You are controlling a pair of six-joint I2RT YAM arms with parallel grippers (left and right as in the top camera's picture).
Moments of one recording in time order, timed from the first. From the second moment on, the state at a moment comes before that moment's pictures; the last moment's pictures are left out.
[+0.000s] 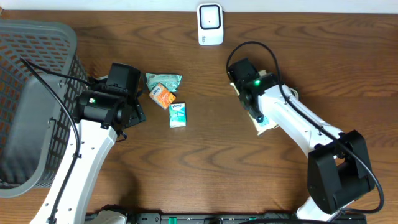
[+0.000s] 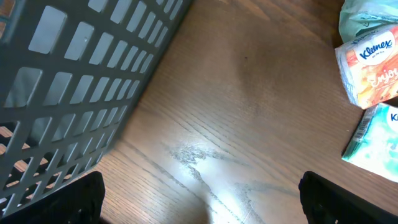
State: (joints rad) left arm -0.22 1.33 1.24 -1.25 -0.39 -0.59; right arm 0.48 1.81 1.30 -0.89 0.53 -0.20
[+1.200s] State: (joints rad) left arm -0.22 1.33 1.24 -1.25 -0.39 -0.59; right arm 0.50 2.03 1.31 -0.68 0.54 -0.03
